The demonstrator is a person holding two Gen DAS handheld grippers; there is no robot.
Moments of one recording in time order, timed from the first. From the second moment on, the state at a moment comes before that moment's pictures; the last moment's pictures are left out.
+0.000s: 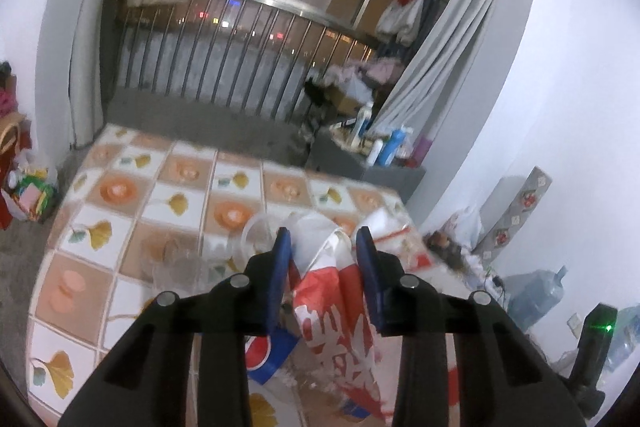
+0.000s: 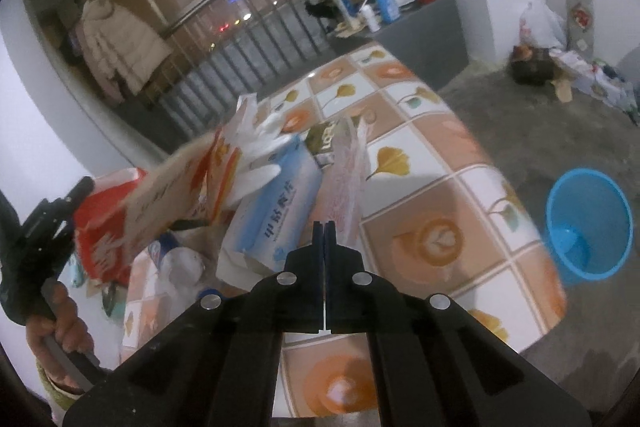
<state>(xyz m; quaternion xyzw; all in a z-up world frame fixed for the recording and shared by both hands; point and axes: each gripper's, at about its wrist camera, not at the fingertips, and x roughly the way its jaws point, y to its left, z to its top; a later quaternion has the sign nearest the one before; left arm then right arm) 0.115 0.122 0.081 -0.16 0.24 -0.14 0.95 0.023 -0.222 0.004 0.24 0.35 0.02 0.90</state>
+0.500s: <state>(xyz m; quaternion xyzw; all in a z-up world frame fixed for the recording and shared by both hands) 0.056 0.043 0.166 -0.12 0.16 -0.24 0.95 -0.038 -0.293 0.035 0.29 0.26 0.00 0.92</state>
